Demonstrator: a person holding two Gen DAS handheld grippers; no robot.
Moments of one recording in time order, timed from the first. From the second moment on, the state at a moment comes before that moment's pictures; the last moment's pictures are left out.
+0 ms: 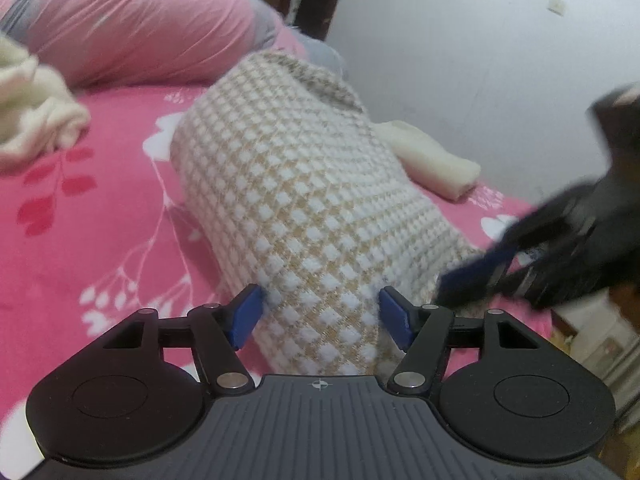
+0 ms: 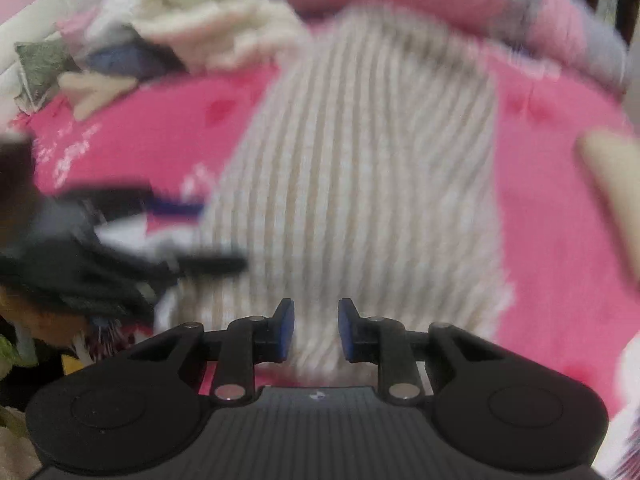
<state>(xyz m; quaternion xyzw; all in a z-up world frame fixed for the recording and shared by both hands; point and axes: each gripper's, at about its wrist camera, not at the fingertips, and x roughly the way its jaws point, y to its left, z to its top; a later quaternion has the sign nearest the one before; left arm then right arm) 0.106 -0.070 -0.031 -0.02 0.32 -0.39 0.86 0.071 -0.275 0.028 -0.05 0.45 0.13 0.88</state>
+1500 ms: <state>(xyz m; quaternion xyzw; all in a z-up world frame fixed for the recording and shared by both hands) 0.107 -0.060 -0.047 -0.06 0.33 -0.37 0.87 0.266 -0.203 -0.029 -0.12 0.46 0.14 0.87</state>
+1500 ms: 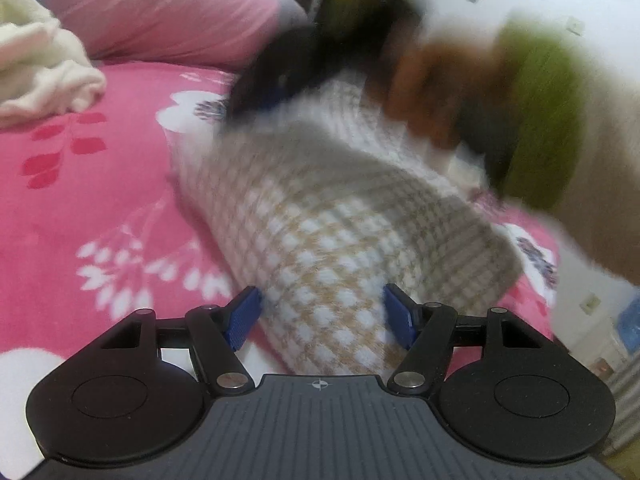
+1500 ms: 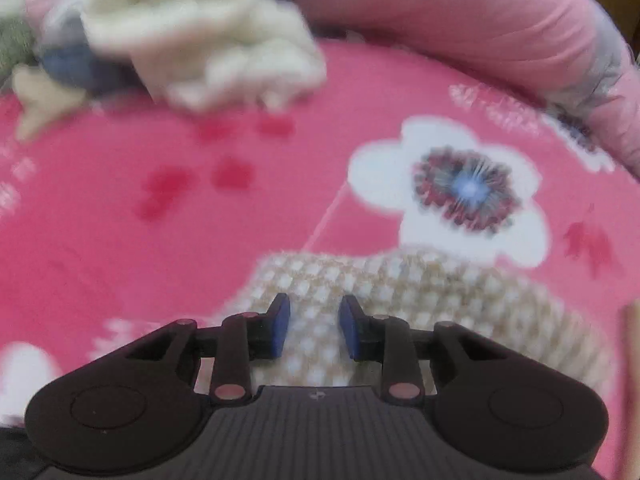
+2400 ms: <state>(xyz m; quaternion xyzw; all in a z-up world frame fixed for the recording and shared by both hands) 0.098 -0.070 -0.033 0.00 0.33 -0.36 0.87 0.179 -0.202 0.035 -0.14 0.47 0.17 0.86</state>
